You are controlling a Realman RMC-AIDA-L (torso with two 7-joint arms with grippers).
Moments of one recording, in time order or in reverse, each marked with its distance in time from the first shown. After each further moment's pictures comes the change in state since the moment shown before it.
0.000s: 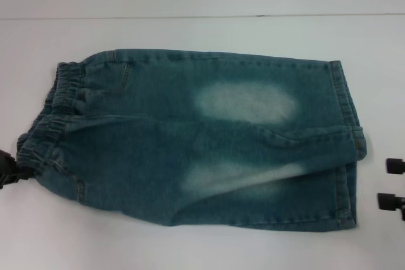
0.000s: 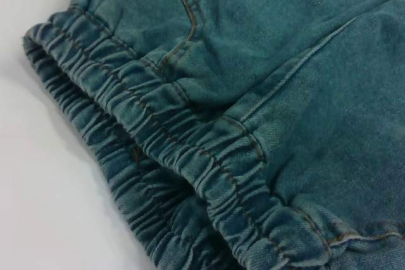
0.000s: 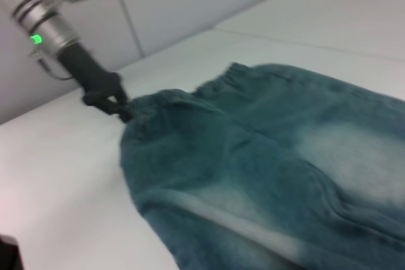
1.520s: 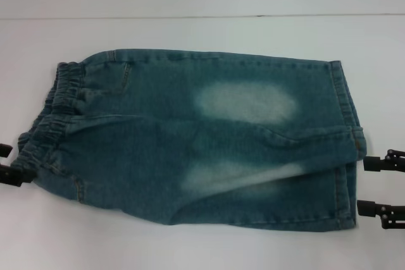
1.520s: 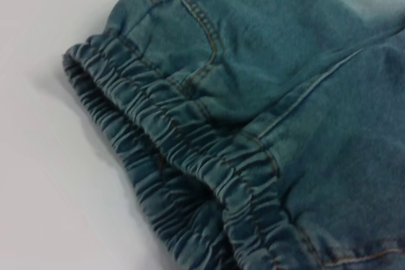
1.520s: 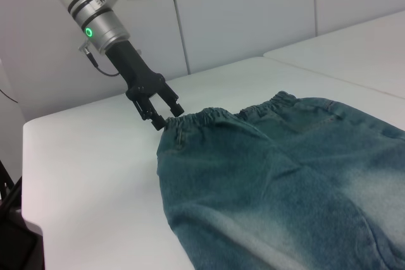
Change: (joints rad) left arm 0.022 0.015 -0.075 0.023 -0.040 0.034 0.017; right arm 0.032 0.006 0.000 0.117 0.011 0.003 -0.227
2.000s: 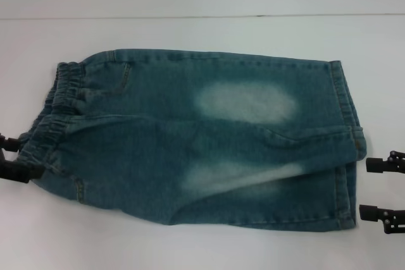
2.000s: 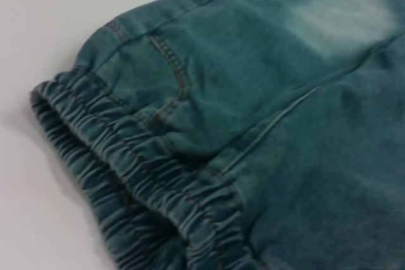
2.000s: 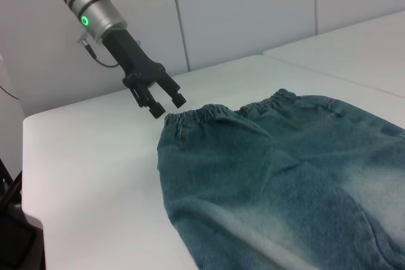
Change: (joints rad) left arm 0.003 0.006 -0.031 -0.001 -0.063 0.068 0.028; right arm -0.009 -0.002 -0.001 0.000 0.001 -0.001 -0.018
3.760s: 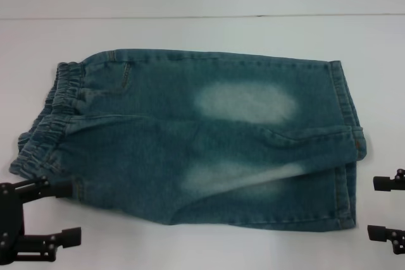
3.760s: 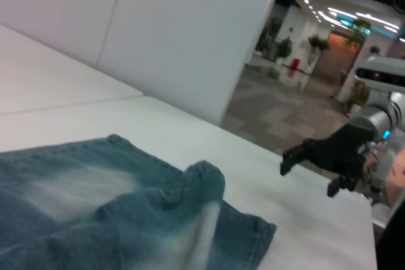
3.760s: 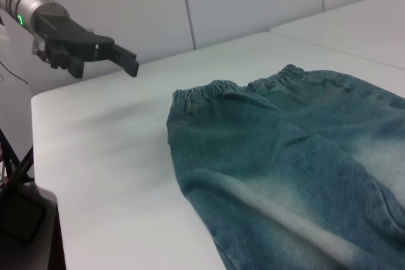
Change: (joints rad) left arm 0.234 -0.054 -0.122 -0.141 -0.378 0.420 0.387; right arm -0.049 -0.003 -0.035 -0.027 -0.009 -0.007 -0.010
